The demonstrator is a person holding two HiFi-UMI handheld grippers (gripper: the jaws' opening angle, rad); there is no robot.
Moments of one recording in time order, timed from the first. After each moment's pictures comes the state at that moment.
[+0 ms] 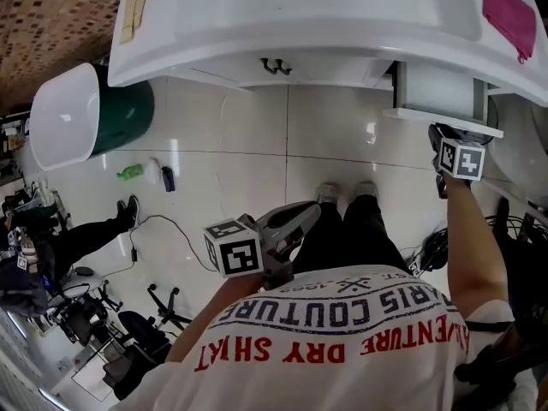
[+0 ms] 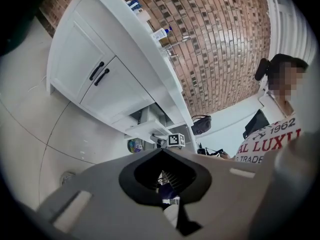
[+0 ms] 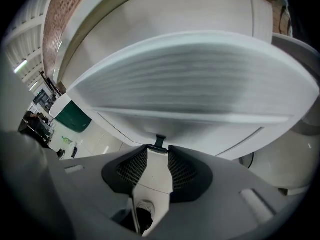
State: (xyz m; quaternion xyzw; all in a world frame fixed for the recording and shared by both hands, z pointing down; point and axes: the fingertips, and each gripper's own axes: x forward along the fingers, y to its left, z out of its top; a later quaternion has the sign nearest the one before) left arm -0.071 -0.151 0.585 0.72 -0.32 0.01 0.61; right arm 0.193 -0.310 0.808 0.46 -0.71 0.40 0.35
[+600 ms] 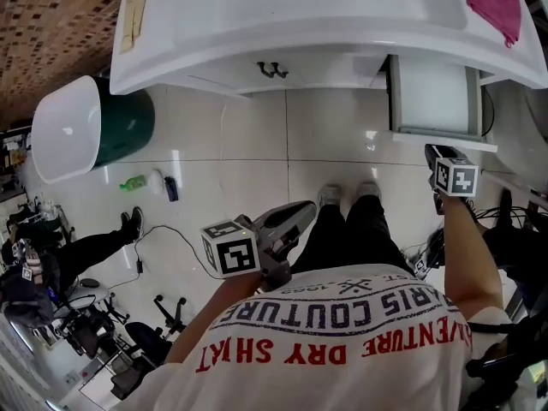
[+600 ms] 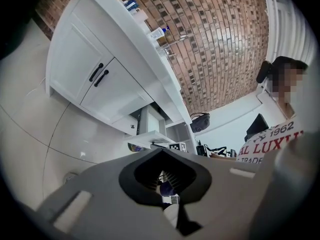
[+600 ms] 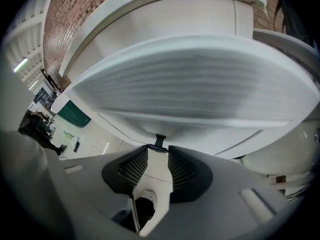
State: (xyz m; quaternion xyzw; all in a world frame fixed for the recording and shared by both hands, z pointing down) left arm -0.076 -0.141 0.571 0.73 -0.31 0.02 0.61; right arm 0.202 -0.244 0.802 0.46 -0.71 0.40 0.36
